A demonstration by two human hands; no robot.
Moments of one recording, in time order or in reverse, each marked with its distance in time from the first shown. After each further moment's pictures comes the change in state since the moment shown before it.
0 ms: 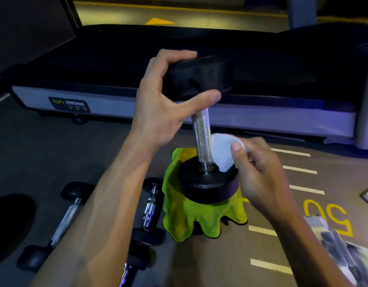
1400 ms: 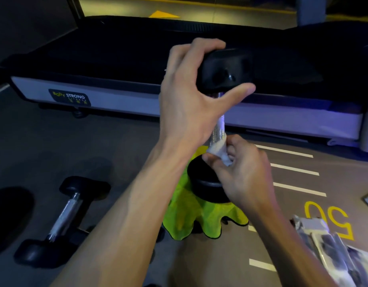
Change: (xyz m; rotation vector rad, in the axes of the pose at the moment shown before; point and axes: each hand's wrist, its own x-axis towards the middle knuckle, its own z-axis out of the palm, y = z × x) left_hand -0.006 0.016 0.040 0.213 0.158 0.034; right_hand 0.011 -0.014 0.030 -0.186 -0.030 0.116
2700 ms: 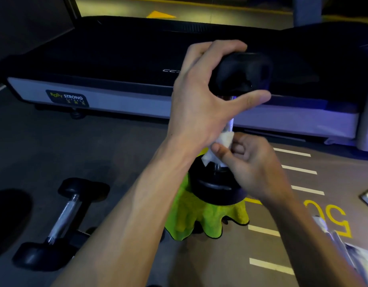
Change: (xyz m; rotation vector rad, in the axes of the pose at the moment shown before) left_hand 0.003 0.003 0.005 -0.108 -0.111 0.017; right_hand 0.014 0.009 -0.015 0.353 -0.203 0.000
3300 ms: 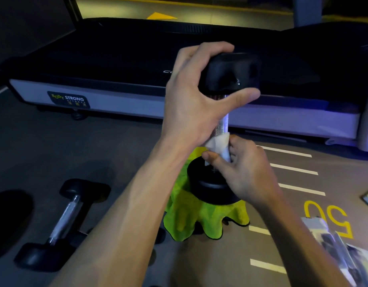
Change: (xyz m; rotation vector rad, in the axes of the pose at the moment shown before) left_hand 0.002 -0.006 -0.007 -0.005 0.016 -0.040; right_hand -0.001 -0.007 0.008 -0.293 0.039 0.027
